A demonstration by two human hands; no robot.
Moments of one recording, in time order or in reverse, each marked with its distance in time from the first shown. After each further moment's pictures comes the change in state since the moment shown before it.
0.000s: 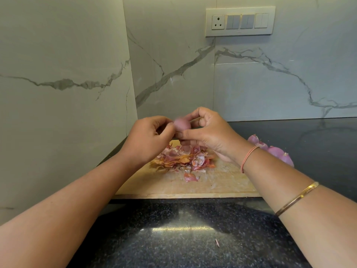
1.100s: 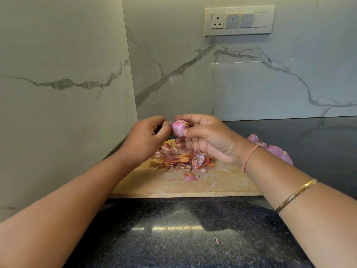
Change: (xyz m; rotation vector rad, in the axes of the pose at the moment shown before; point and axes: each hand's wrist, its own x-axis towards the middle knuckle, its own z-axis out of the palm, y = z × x) left_hand 0.003 -0.010 0.000 0.030 -0.017 -0.006; right_hand -0.001 0.001 -0.001 0.233 -0.171 0.115
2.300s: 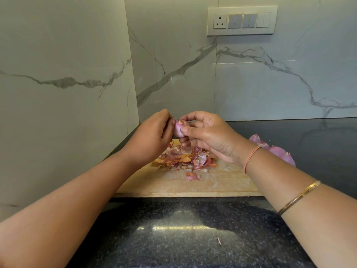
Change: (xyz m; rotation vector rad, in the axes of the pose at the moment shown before) left_hand 0.001 0.001 0.001 0.185 -0.007 0.220; right_hand 0.002 0.003 0.000 -0.141 0.044 -0.093
